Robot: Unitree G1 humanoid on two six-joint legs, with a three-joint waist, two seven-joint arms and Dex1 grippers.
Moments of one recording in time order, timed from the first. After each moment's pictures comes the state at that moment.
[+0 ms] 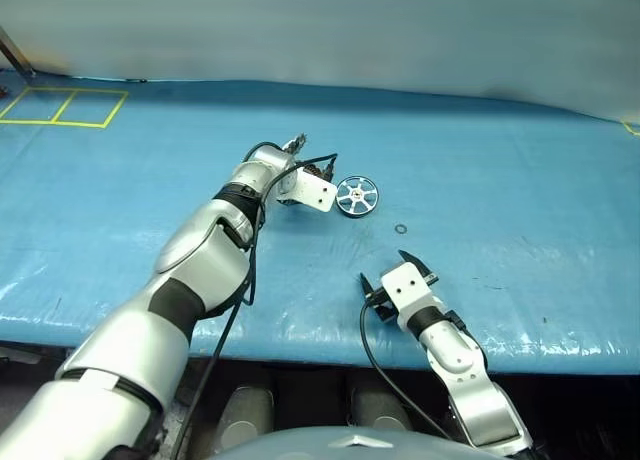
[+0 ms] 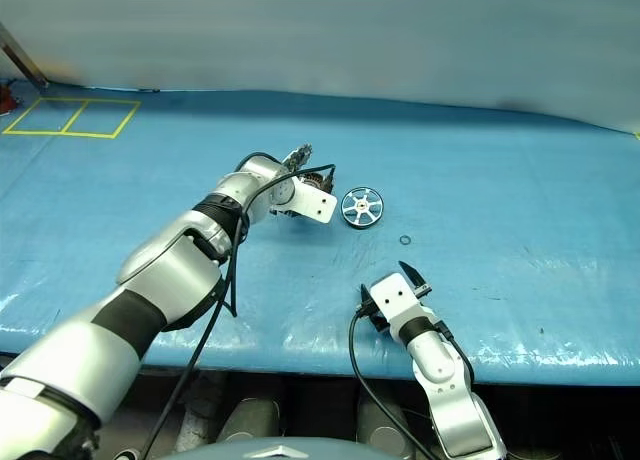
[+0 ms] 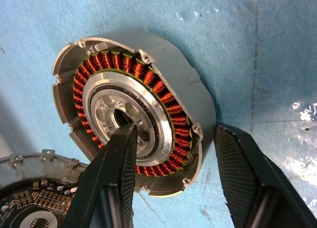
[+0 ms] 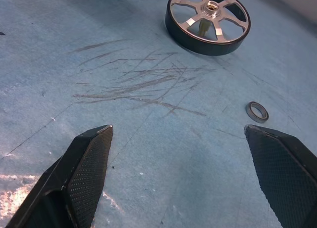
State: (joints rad) left arm -1.30 0.15 -0.72 1.31 0.78 -0.13 -0.76; right arm 0.22 -0.27 0.23 -0.36 -0.26 0.28 0.17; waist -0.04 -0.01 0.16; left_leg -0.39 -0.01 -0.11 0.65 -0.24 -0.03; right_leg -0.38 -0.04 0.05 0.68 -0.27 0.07
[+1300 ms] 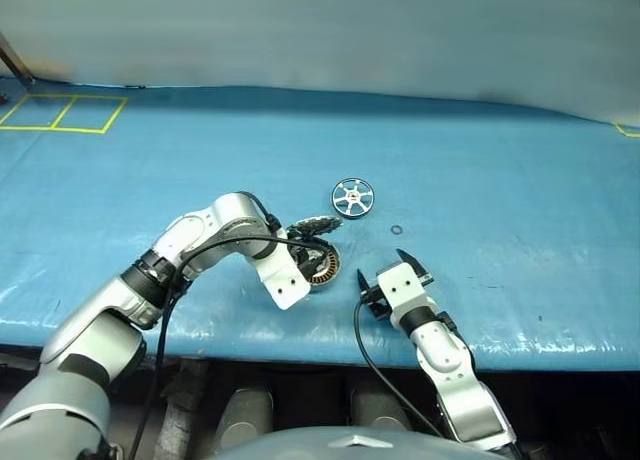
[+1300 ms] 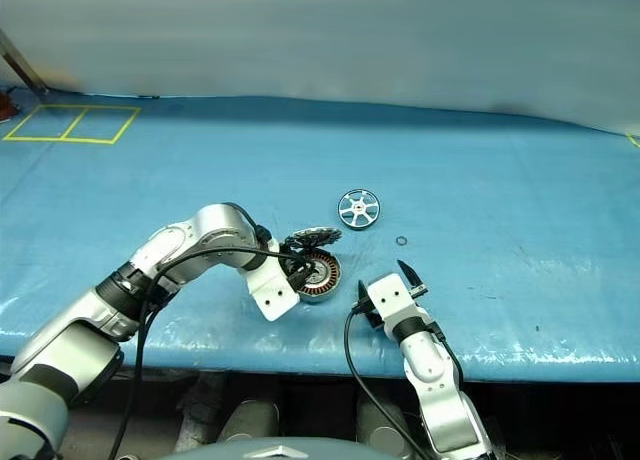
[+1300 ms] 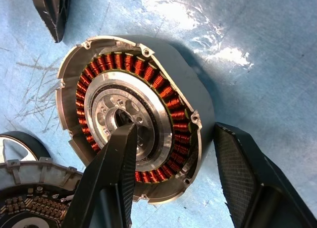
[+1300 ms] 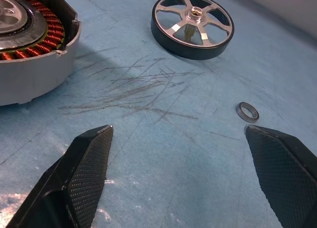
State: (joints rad) left arm -0.75 0.61 -0.66 0.14 0.57 -0.50 -1.29; right arm 0.21 -0.21 0.23 -0.27 -0.27 0.19 0.10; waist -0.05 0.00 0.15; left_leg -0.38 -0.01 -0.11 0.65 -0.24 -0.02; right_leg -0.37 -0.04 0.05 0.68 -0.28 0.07
